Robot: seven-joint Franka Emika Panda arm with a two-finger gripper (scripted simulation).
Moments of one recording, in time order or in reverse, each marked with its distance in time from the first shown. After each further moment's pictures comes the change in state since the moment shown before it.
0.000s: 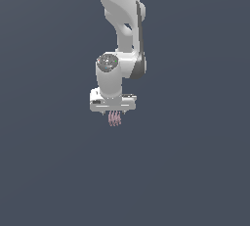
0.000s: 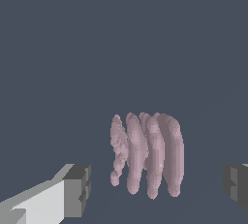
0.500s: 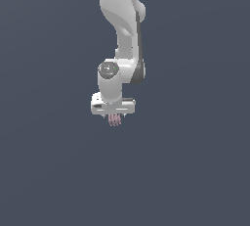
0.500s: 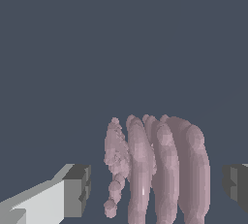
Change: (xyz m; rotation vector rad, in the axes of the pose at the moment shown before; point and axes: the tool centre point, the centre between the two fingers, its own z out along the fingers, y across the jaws) arm -0.001 0.000 0.029 0.000 0.002 -0.001
